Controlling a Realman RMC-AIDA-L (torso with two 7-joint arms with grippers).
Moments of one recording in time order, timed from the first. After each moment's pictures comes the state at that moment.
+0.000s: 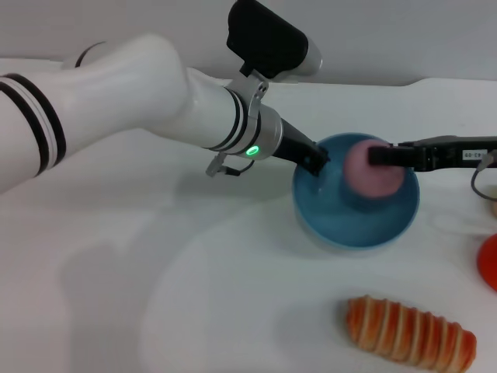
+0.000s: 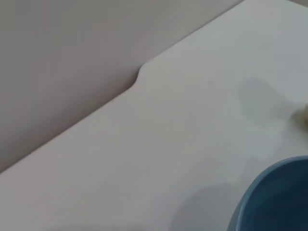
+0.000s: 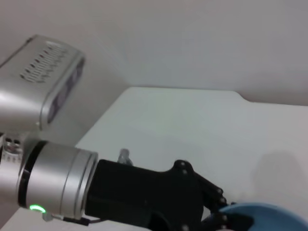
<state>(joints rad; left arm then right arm) -0.87 -2.08 1.94 0.69 2.00 0.57 -2.50 0.64 2.07 -0.77 -0.74 -2.14 -1.42 2.02</state>
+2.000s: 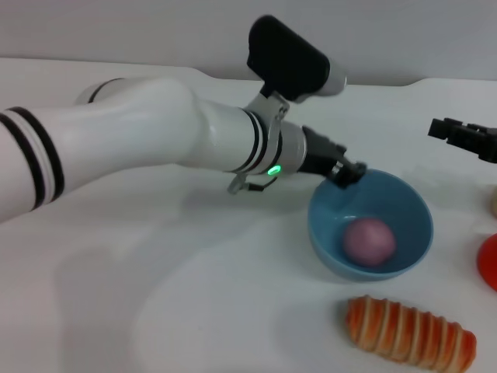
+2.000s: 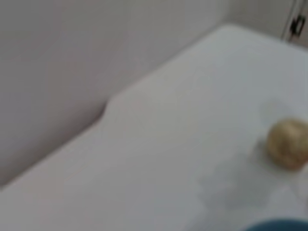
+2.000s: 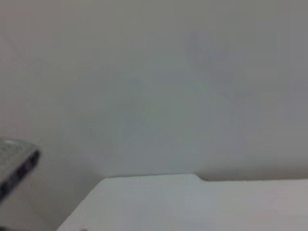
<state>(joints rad) -0.81 -2.06 2.12 0.80 1.89 0.43 -2.50 0.42 2.06 -0.74 -0.76 -1.82 -1.38 1.84</state>
